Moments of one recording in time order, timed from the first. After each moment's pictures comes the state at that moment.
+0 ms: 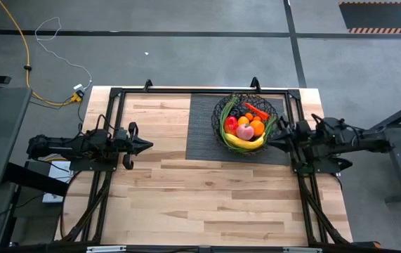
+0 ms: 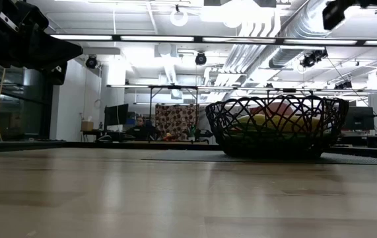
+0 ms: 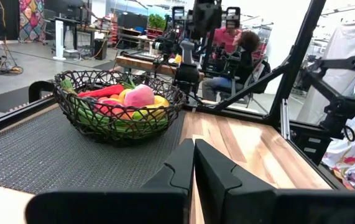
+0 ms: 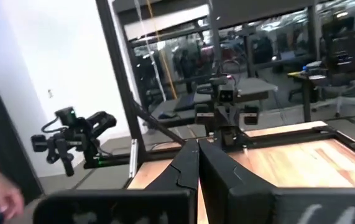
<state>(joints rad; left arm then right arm) 0.09 0.02 0.01 0.02 -0.07 -0.18 0.08 0.29 0.41 0.03 -0.07 0.20</state>
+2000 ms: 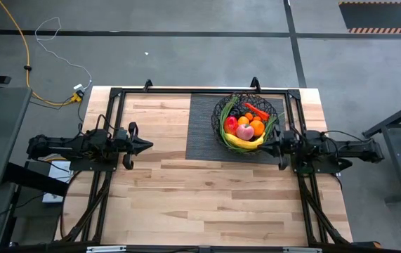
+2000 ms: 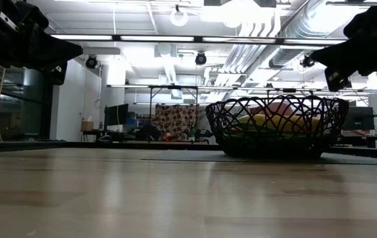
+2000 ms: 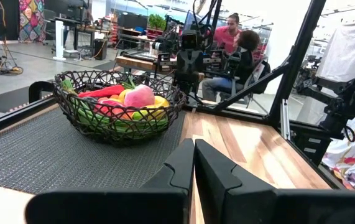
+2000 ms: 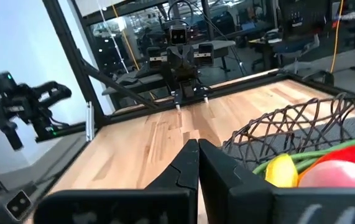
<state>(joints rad) 0.09 0.02 0.01 0.02 -0.07 -0.18 0.00 0.01 0.01 0.01 0.00 0.25</state>
